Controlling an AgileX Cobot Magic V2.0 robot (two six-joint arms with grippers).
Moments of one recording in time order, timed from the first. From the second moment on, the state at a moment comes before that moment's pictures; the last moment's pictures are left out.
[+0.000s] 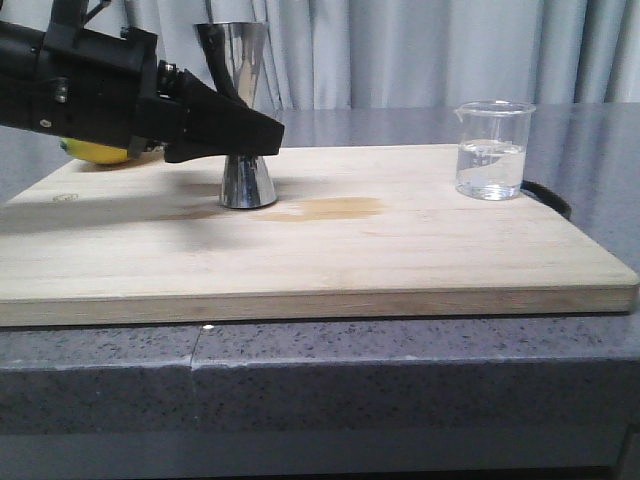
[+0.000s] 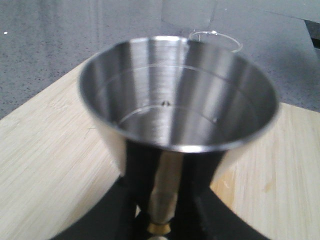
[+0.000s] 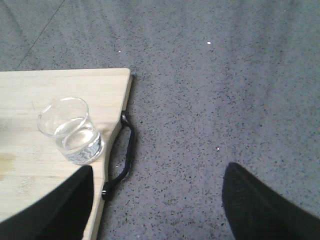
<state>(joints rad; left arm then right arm) -0.28 1.76 -0.94 -1.77 1.02 2.17 0.14 0.73 -0.61 0.05 0.40 0.06</state>
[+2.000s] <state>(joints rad) -0.28 1.54 -0.94 -1.64 1.08 1.93 0.37 1.52 -0.37 -0.03 -0.99 0.03</state>
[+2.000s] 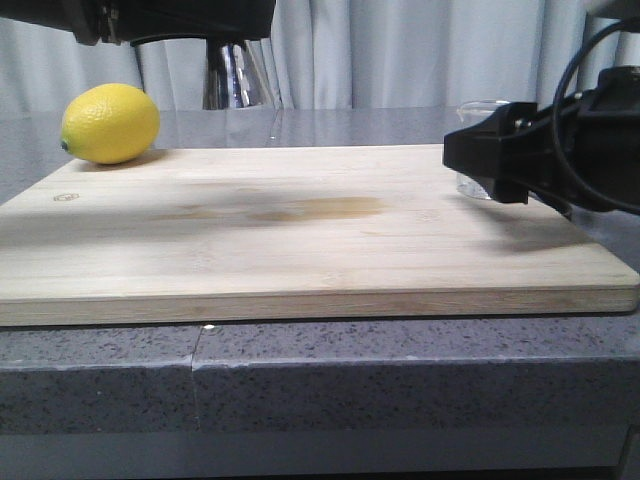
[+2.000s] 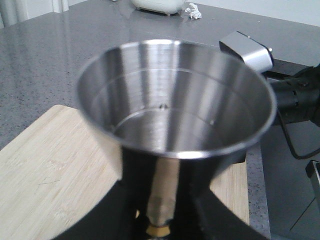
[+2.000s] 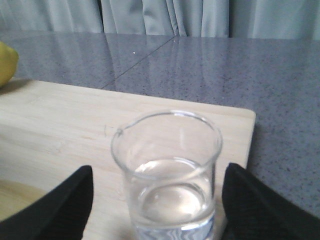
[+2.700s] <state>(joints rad) -0.28 1.54 -0.94 -1.62 1.08 1.91 0.34 1.59 -0.43 -0.04 -0.99 0.02</state>
